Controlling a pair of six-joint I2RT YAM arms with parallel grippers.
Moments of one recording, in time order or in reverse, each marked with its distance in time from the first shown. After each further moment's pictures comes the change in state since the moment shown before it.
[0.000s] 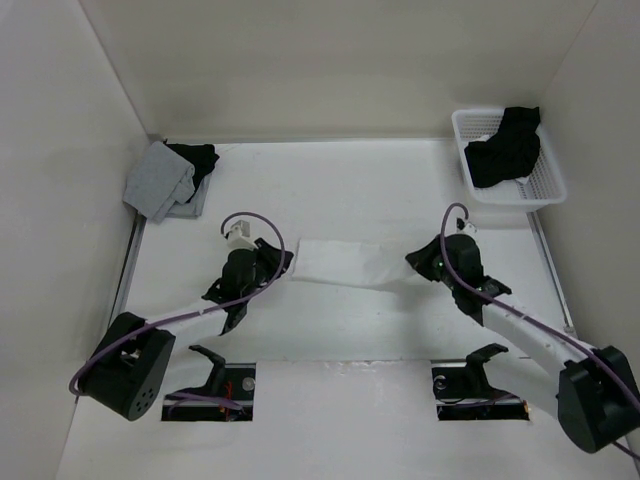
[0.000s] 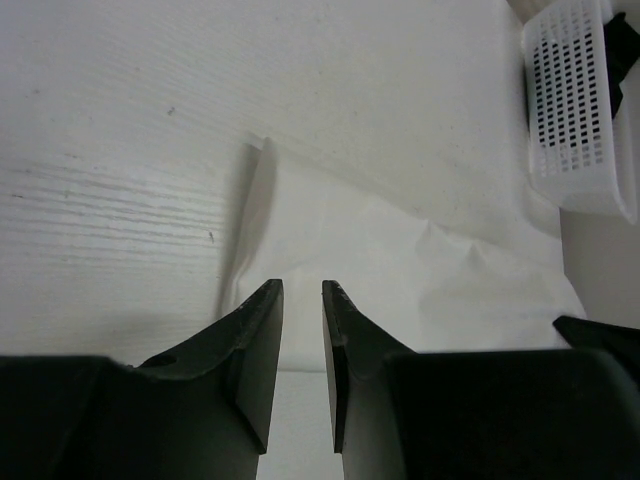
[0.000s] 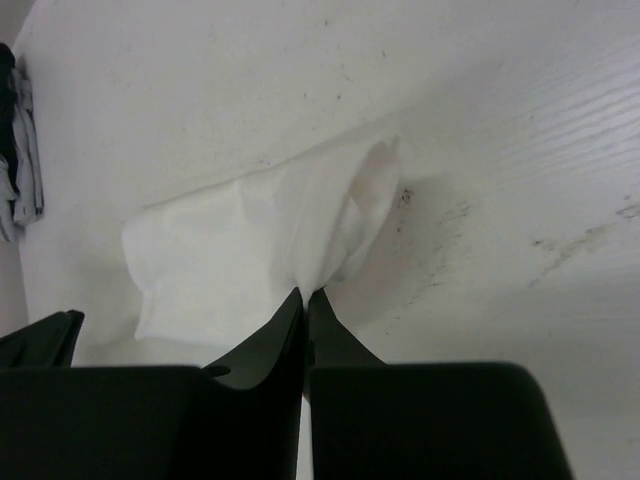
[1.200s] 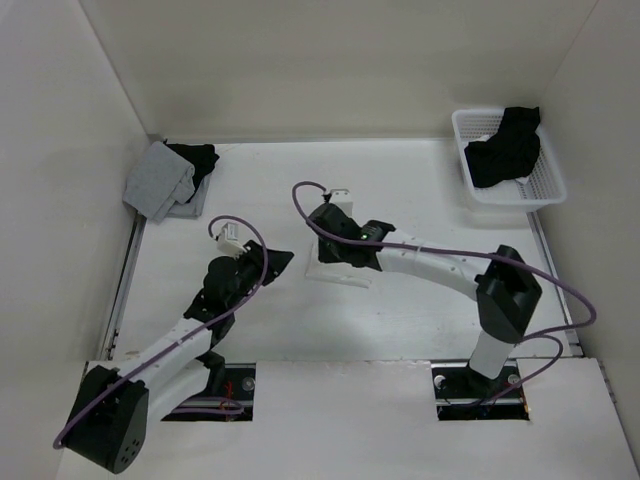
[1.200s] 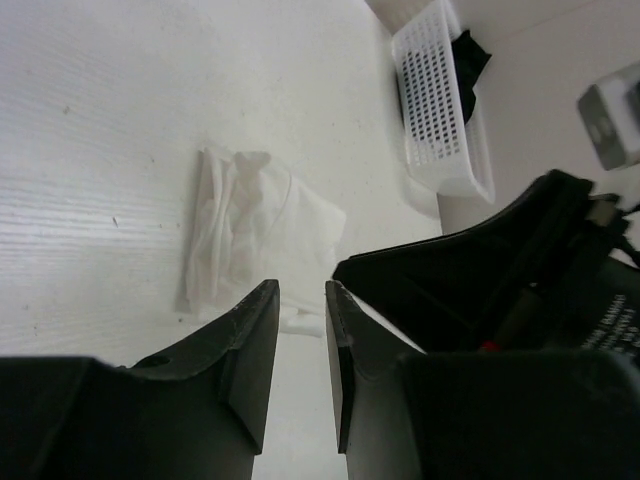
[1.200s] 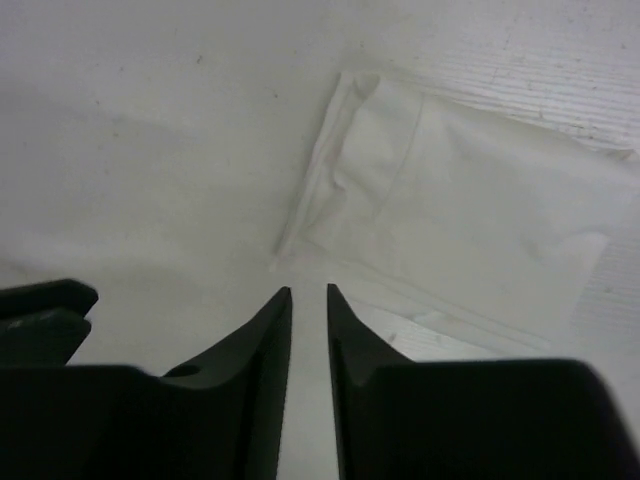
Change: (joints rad) left arm 0.072 -0.327 -0.047 -0.117 0.187 -0.097; right arm 0.572 0.796 1.038 -0.618 0.330 -0.171
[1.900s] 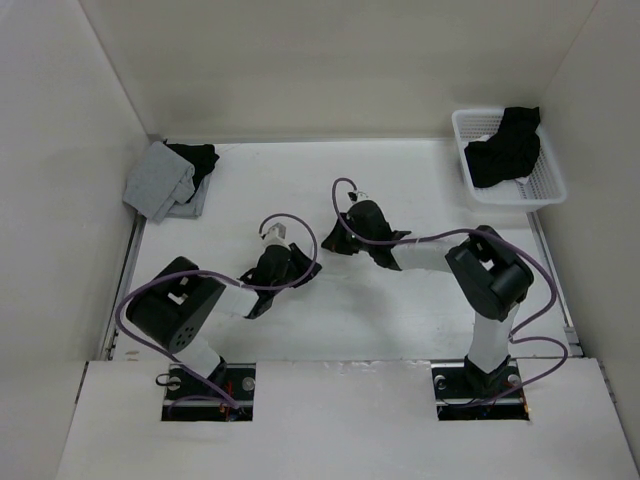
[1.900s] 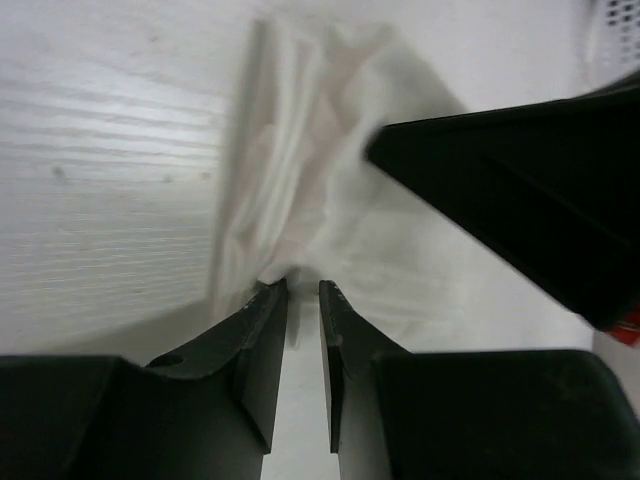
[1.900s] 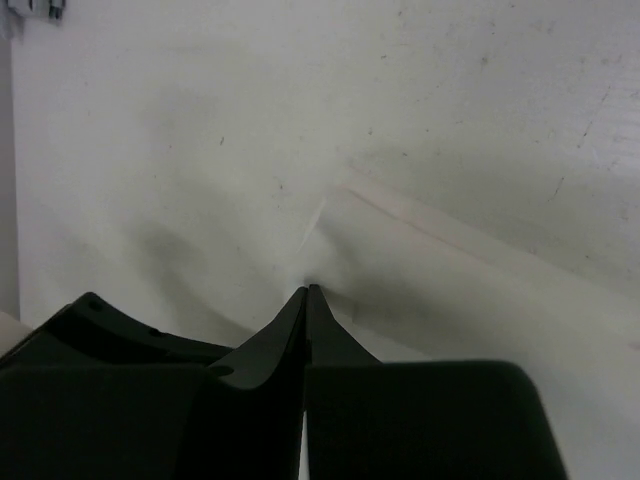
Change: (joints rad) left arm -0.242 0.702 0.193 0.191 -0.155 0.024; right arm -0.275 0.047 -0.429 0.809 -0.497 0.042
